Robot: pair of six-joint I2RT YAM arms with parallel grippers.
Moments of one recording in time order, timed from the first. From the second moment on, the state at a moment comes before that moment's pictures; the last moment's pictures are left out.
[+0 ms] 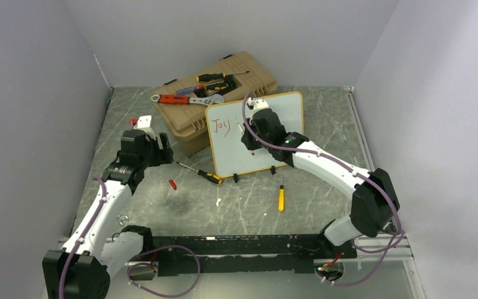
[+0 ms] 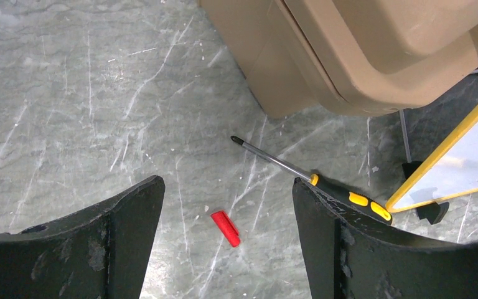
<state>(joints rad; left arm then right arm) -0.14 0.95 0.72 -0.38 -0.03 -0.24 0.70 1.49 1.14 -0.23 0.13 0.33</state>
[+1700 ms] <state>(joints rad) -0.14 0.92 0.72 -0.36 -0.02 -0.24 0.73 1.50 1.19 -0.24 0.21 0.32</state>
